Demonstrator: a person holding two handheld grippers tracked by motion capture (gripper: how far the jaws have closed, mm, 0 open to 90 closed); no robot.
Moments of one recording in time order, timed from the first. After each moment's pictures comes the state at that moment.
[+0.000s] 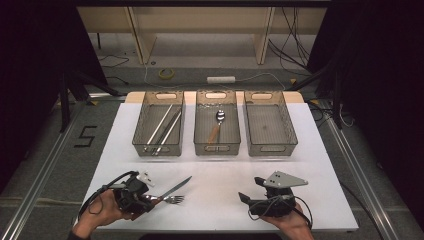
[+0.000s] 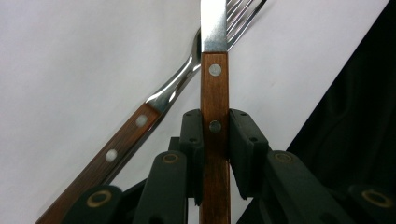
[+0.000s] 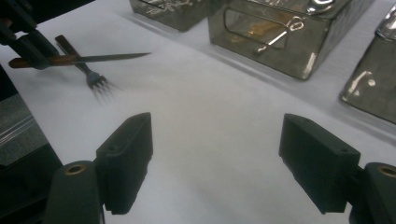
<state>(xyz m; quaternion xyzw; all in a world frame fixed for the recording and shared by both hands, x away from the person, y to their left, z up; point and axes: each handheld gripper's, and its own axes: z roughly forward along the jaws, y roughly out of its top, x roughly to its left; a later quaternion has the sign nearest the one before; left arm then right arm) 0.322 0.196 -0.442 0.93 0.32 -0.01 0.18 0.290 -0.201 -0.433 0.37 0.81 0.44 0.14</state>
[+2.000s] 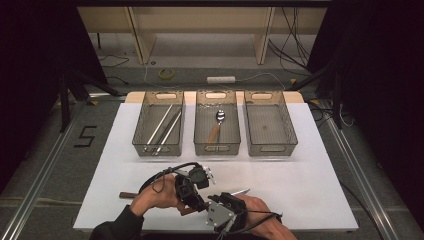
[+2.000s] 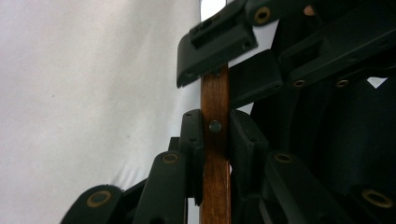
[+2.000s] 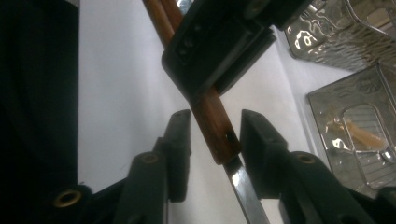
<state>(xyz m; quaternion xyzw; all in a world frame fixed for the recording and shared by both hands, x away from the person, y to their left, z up) 0.344 0.051 -0.414 0.97 0.17 -0.10 0.16 0.270 -0.093 -0.458 0.00 0.92 0.29 0.27</state>
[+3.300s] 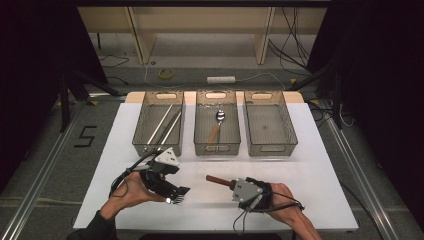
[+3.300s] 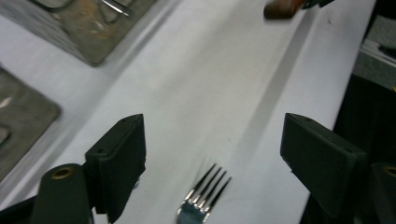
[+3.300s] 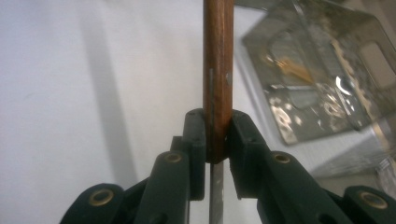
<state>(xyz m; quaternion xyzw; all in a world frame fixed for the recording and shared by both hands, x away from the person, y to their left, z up) 0.347 0.140 -0.402 0.90 0.27 0.06 0.34 0.306 -0.151 -0.433 0.08 0.91 0.28 0.29</state>
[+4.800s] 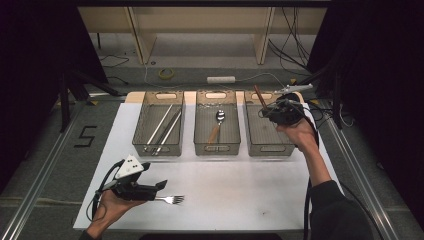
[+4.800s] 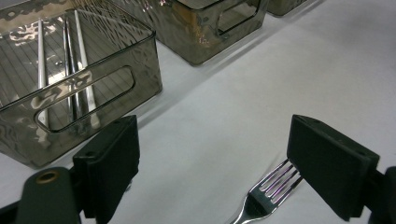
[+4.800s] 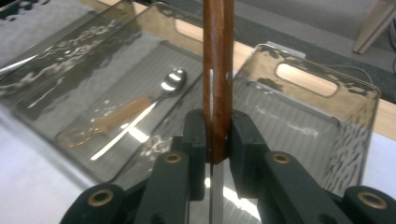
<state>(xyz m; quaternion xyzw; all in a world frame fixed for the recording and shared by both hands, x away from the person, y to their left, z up) 0.323 0.205 -0.431 0.81 0.36 0.18 0.43 0.487 -0.239 -0.340 0.43 0.80 0.37 0.21</state>
